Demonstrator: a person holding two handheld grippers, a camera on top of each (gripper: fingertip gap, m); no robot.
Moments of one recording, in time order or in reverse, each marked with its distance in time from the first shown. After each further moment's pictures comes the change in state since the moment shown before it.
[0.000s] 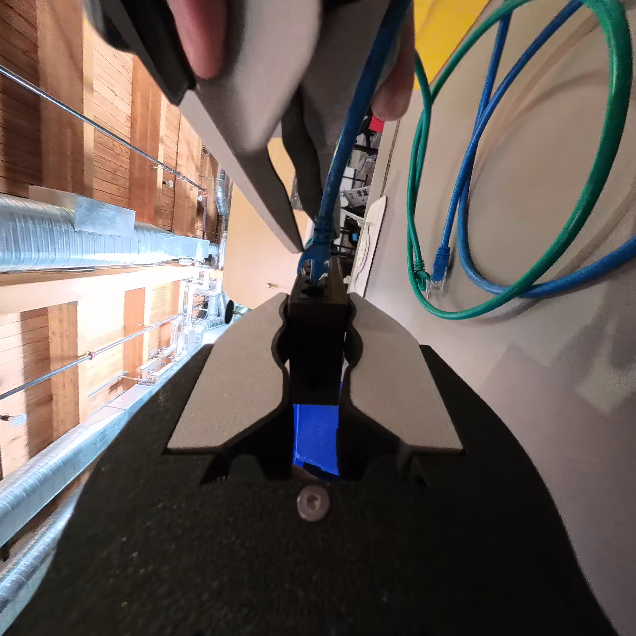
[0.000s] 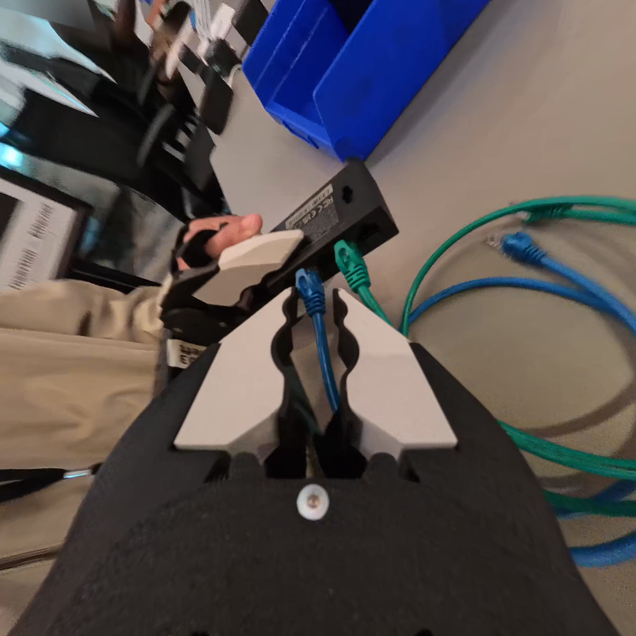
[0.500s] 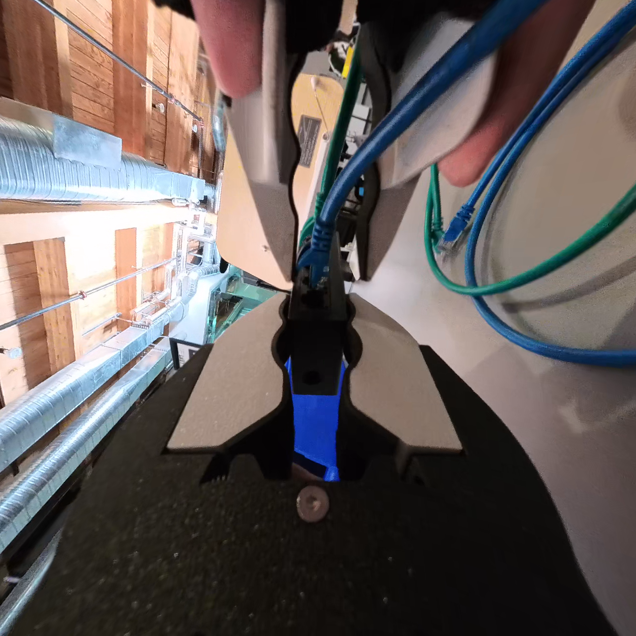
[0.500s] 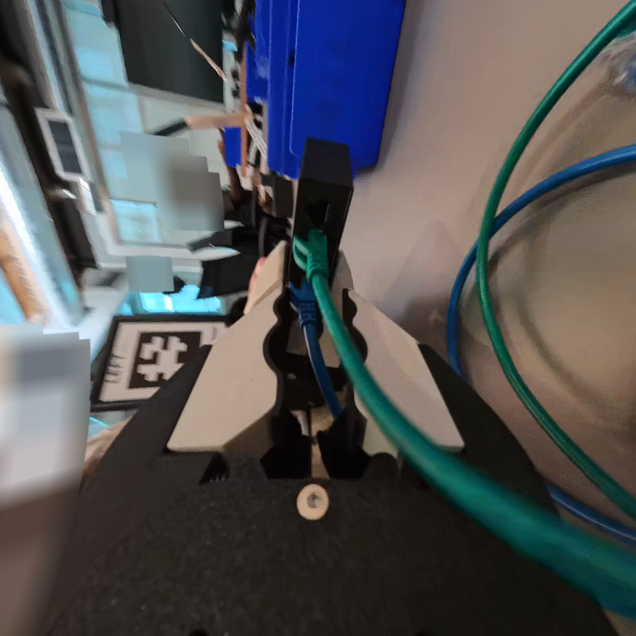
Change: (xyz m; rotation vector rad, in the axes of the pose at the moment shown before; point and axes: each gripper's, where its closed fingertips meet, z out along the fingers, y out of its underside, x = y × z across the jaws) left arm 0.004 0.005 0.020 -0.170 -0.031 -0.072; right arm 0.012 -0.008 0.014 0.130 -0.244 0.620
